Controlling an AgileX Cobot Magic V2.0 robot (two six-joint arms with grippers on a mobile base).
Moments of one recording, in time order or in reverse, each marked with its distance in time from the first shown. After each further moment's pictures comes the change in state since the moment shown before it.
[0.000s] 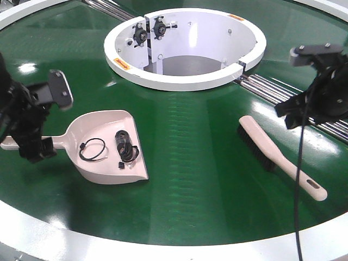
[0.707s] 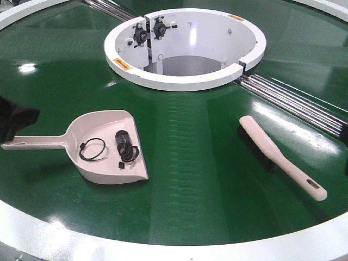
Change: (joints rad) left arm 0.000 -0.613 0.248 -0.223 -0.157 -0.530; right arm 0.000 -0.904 0.723 0.098 -0.592 -0.044
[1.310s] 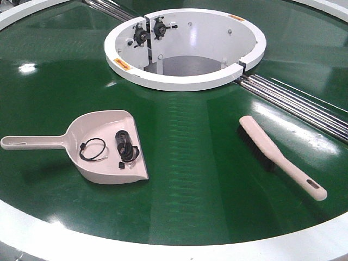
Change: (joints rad) left arm 0.000 -0.951 0.761 -0.053 -0.526 -0.044; right arm 0.000 -0.488 0.351 0.060 -0.200 -0.020
